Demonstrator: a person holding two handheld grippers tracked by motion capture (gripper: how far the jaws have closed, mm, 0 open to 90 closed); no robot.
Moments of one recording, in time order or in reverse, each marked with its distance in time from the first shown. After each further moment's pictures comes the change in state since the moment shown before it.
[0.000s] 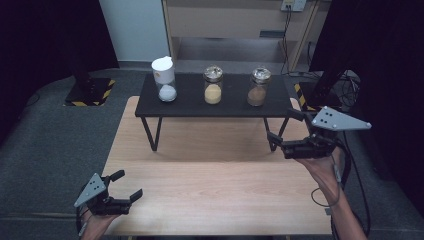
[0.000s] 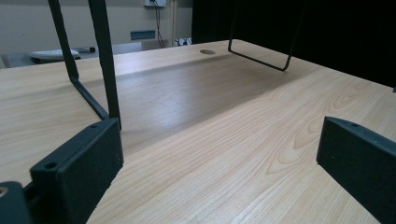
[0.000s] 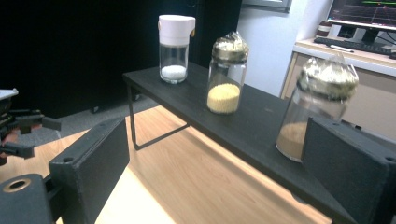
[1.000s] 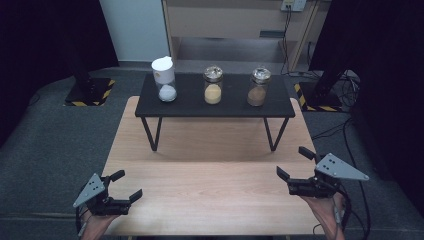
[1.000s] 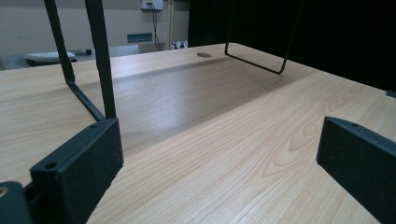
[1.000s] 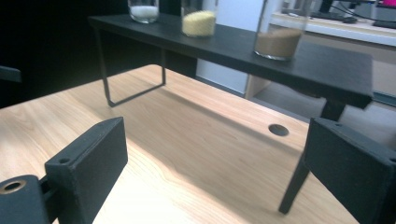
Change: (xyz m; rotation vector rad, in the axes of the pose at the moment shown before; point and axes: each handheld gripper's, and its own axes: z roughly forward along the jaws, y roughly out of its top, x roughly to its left) left arm 0.002 -0.002 -0.001 -0.015 -0.015 -0.008; right arm 0.044 -0.095 -0.033 0.050 -0.160 0.031
